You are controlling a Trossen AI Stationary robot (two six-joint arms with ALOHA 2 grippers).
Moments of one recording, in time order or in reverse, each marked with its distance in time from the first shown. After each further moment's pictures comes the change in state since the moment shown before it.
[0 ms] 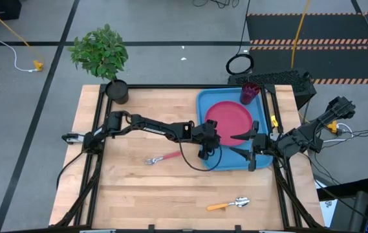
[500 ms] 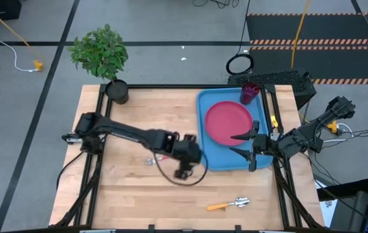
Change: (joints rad) left arm -0.214 -0.315 0.003 -0.642 0.039 -0.437; right arm 0.006 -0.002 0.001 0.009 0.000 -0.031
